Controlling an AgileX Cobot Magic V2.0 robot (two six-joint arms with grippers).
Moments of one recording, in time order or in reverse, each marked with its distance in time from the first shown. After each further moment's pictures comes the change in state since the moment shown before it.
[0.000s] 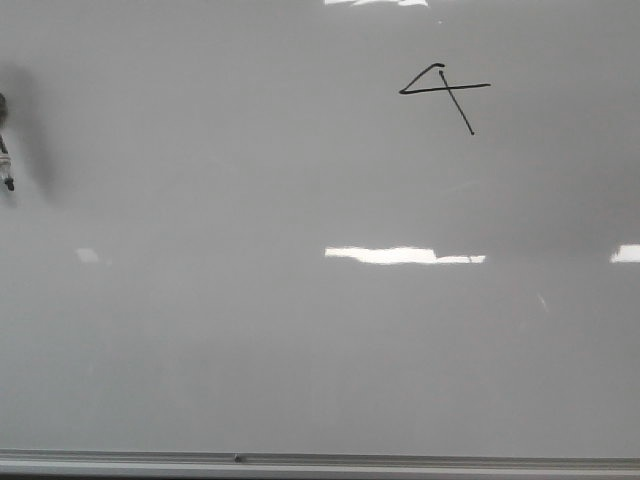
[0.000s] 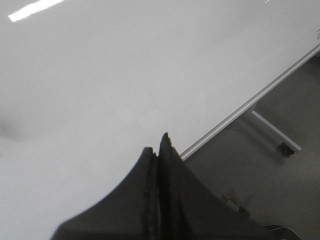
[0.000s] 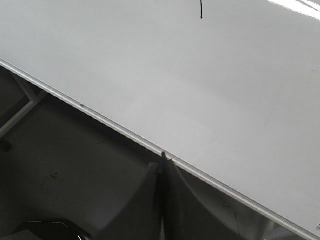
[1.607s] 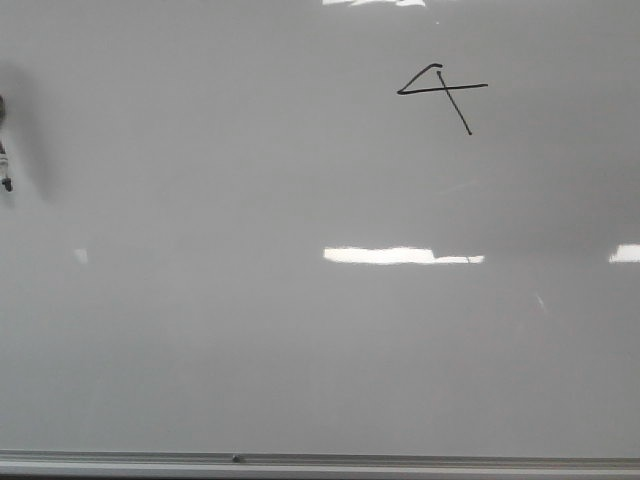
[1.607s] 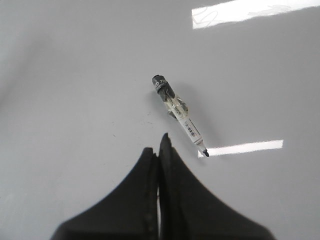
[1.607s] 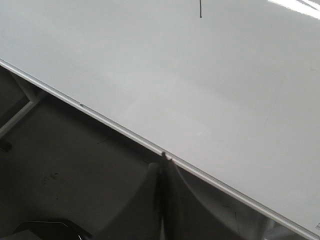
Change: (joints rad) left arm 0.710 -0.752 0.845 -0.119 -0.773 0.211; right arm 0.000 0.000 0.000 0.000 0.000 0.000
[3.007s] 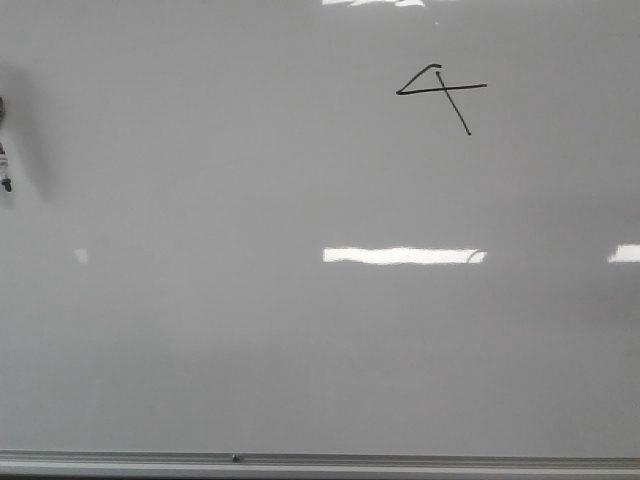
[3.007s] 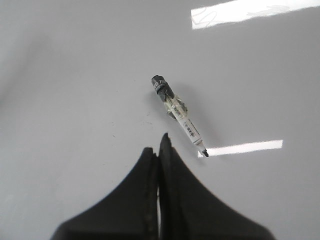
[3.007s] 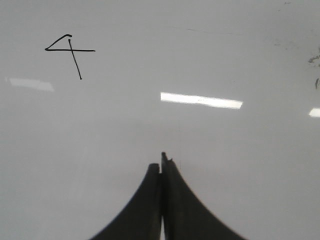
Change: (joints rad) left arm 0.000 0.000 0.000 0.002 0.000 0.000; right arm -0.440 -0.383 0.660 -0.028 -0.735 0.000
